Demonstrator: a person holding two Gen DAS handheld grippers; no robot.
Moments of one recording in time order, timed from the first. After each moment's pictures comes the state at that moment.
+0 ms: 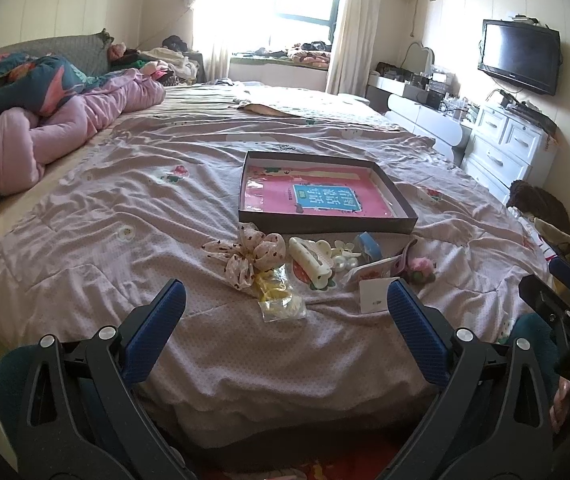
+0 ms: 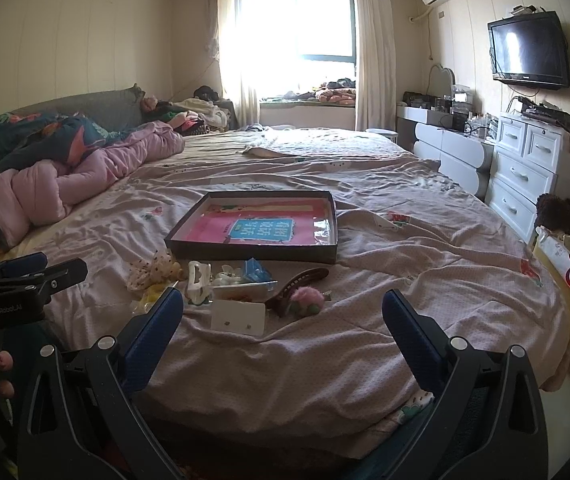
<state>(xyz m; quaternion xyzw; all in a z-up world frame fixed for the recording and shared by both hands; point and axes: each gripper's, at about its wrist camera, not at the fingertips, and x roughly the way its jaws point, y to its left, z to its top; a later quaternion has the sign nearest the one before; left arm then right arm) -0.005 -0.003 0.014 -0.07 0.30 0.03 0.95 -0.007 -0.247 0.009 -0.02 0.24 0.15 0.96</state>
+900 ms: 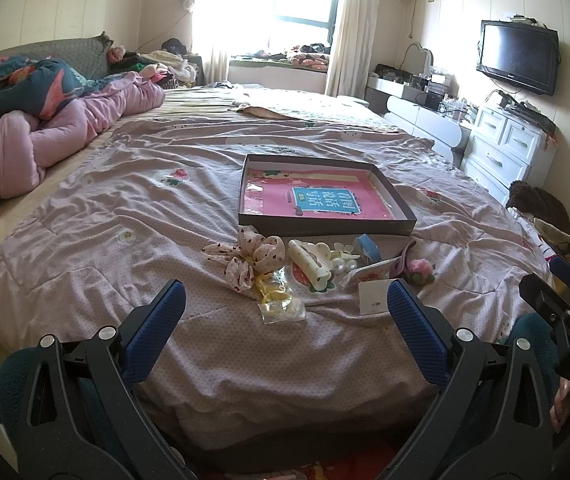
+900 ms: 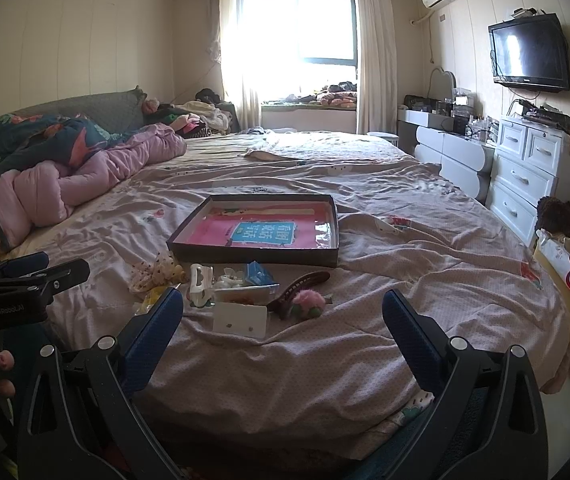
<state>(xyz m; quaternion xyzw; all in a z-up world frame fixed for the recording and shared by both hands) -0.006 -0.003 0.015 -0.07 0.30 0.03 0.95 -0.007 -0.246 0.011 -0.02 0.24 0.16 0.96</state>
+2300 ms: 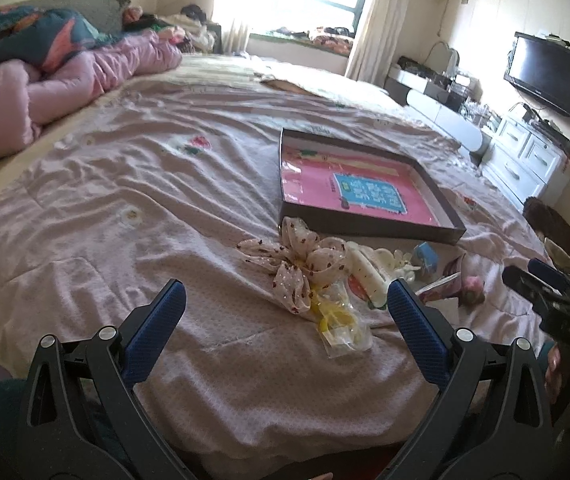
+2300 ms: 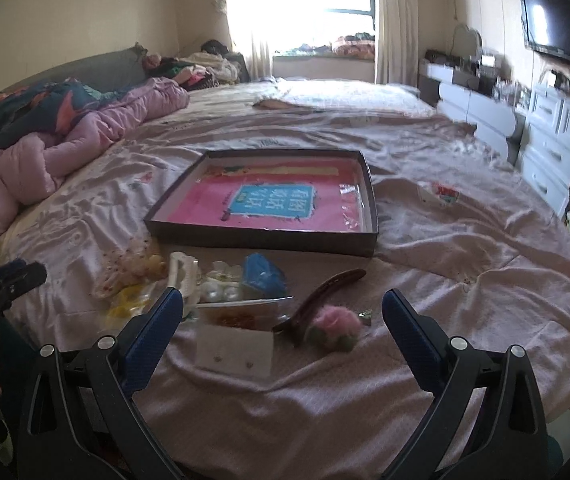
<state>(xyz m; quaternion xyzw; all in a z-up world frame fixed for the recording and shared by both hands) 0.051 0.066 -0.027 -0.12 0.34 0.03 0.93 0.113 -0.206 -0.032 -0.02 0.34 0.18 0.92</state>
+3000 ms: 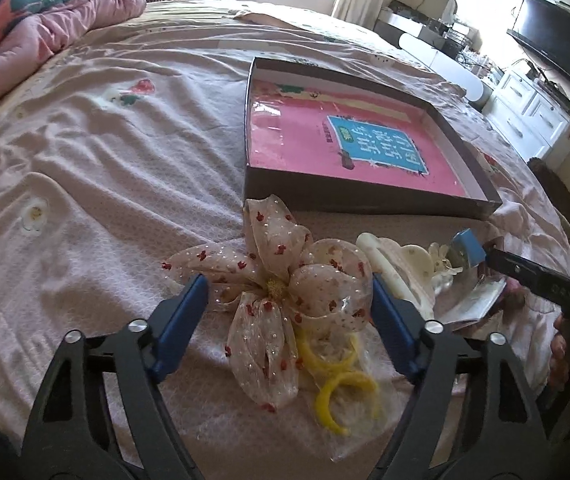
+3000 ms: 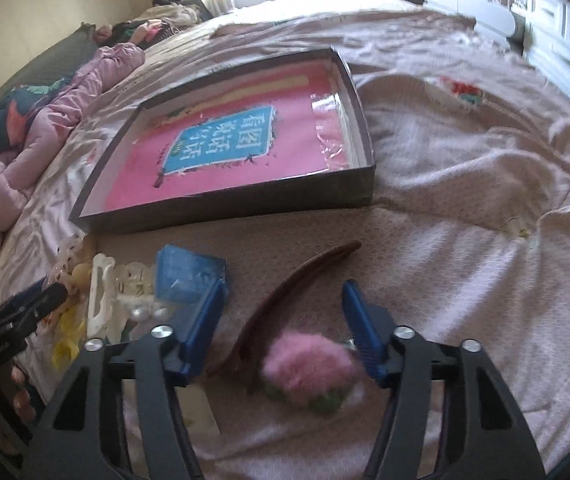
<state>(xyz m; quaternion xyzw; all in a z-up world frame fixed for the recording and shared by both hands) 0.146 0.058 -0.084 -0.11 0.44 -0.01 0.89 0.216 -0.217 -0.102 0.05 0.49 0.16 0.86</state>
